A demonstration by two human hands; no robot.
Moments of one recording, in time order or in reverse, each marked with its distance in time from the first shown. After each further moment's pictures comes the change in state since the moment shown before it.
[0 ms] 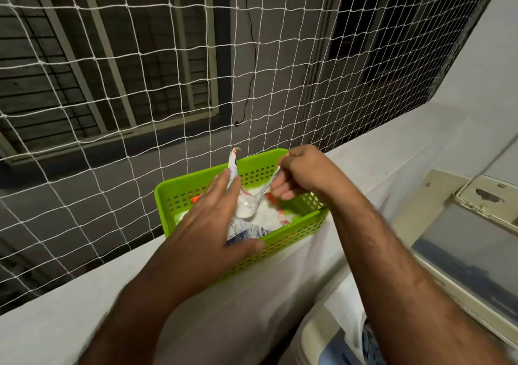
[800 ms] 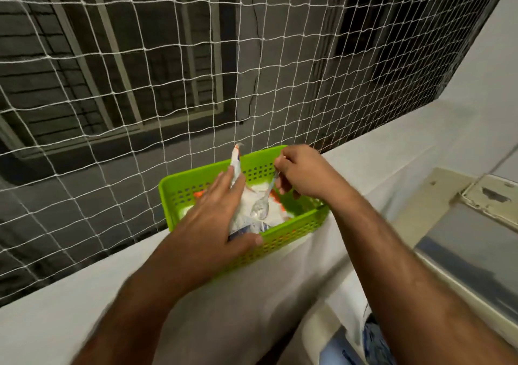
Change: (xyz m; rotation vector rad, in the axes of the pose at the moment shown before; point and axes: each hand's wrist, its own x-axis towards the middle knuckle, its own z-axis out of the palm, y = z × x) left_hand 0.001 -0.004 0.002 0.016 -0.018 -0.011; right_hand 0.002 0.009 0.001 -0.506 0.029 -0.279
